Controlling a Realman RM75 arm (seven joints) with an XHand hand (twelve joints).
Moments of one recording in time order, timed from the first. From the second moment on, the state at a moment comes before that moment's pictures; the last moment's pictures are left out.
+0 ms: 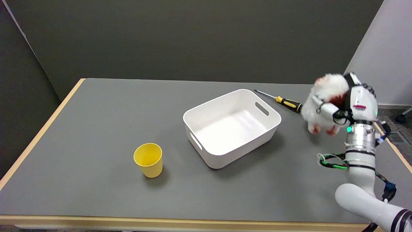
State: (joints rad) arm -0.18 -0.88 -1.86 1.37 1.45 1.21 -0.09
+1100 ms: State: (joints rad) arm 0.00 -0.98 -2.07 1.72 0.99 0.99 0.07
